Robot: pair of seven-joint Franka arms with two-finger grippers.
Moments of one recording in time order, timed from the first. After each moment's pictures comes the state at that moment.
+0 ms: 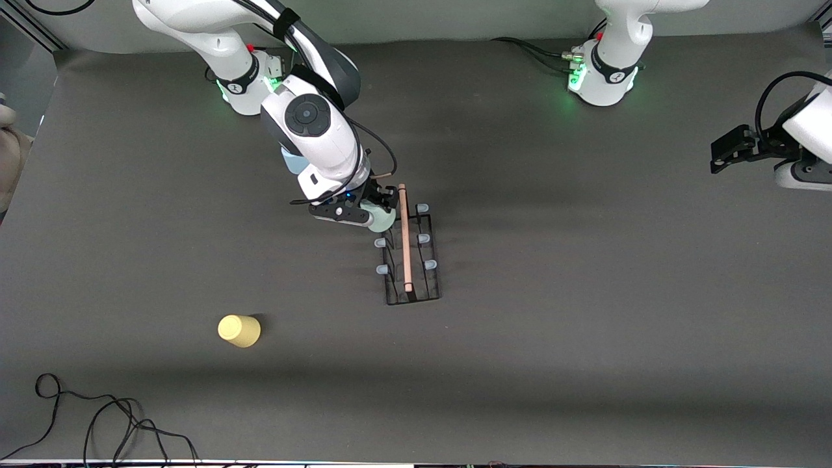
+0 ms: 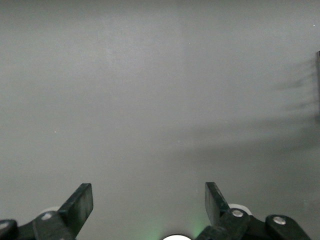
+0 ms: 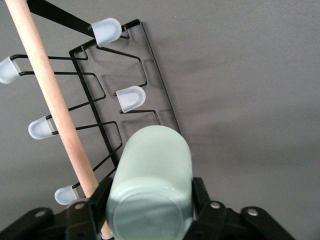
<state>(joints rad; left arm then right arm) -0.05 -0.04 0.00 -1.61 0.02 1.51 0.07 0.12 0.32 0.60 -1.95 -0.10 2.29 1.01</state>
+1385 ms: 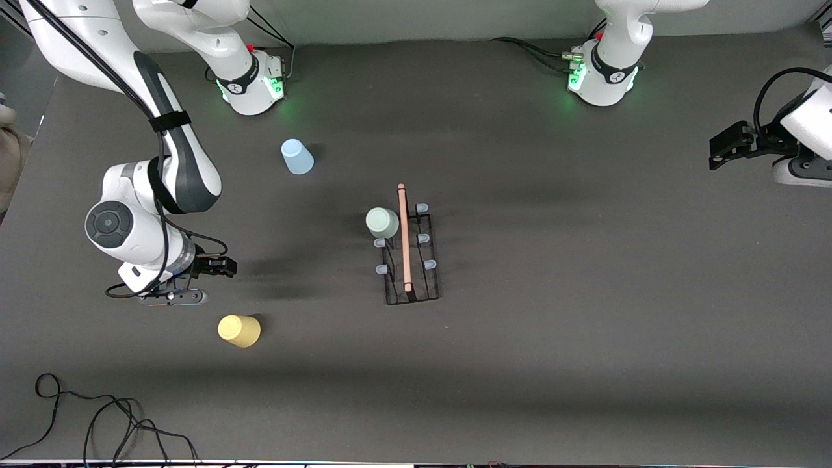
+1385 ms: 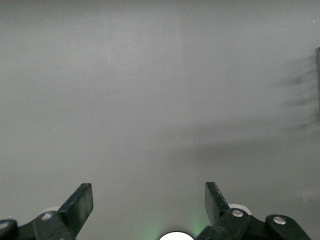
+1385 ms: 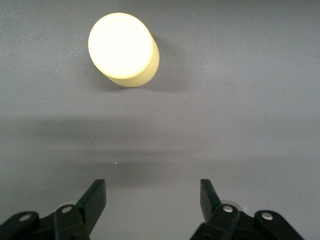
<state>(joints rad) -0.05 -0.05 0.00 -1.61 0.02 1.50 0.07 0.08 0.35 0.01 -1.95 -0.10 2.26 0.14</state>
